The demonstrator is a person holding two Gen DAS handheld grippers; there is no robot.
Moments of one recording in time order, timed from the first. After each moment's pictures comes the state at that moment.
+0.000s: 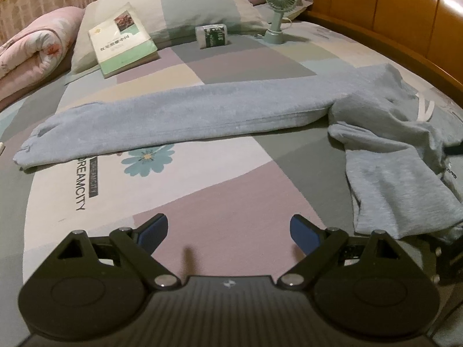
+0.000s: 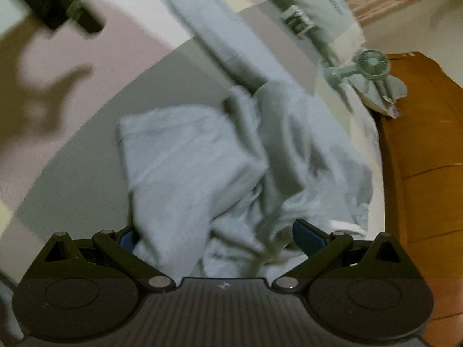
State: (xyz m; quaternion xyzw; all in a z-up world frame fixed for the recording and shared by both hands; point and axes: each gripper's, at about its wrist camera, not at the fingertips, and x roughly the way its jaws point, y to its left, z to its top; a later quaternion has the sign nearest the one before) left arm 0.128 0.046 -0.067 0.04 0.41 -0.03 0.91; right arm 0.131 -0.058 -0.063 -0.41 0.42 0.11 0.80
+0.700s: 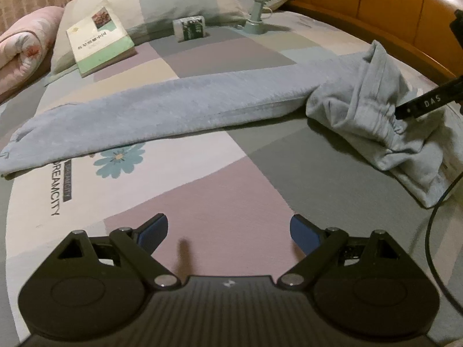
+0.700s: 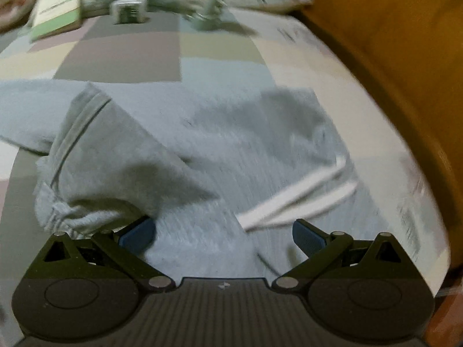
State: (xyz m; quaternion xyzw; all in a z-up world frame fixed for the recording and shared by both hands) left arm 0.138 0.024 -0.076 0.05 0.43 -0.06 0.90; right arm 0.245 -0.207 -0.039 -0.08 0.48 -0.02 0.87
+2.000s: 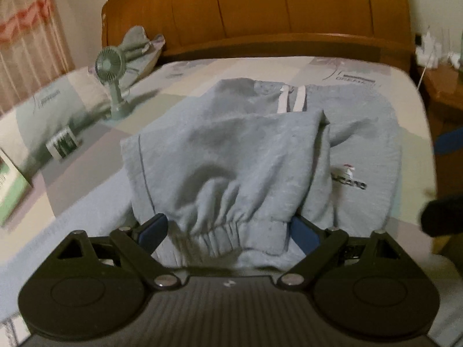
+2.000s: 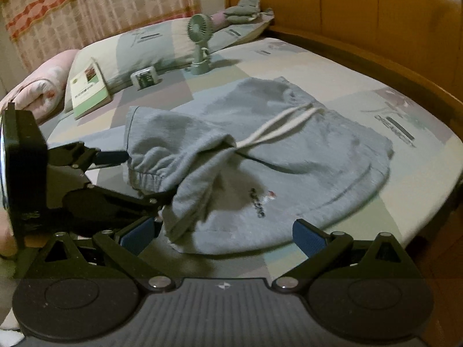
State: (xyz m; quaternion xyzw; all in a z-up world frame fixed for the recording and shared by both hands) left arm 0.166 -0.158 -0.065 0.23 0.30 -0.22 0.90; right arm 0.063 -0.244 -0.015 0.11 0.38 0.02 0.92
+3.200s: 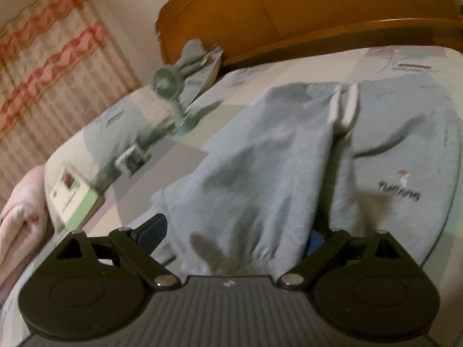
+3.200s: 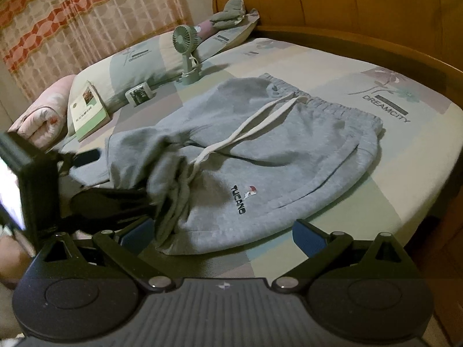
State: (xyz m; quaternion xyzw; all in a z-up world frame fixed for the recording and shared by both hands) left arm 0.158 -0.193 -0.065 0.30 0.25 -0.06 0.92; right arm 0.052 -0.281 -0.031 0.17 0.35 0.03 0.92
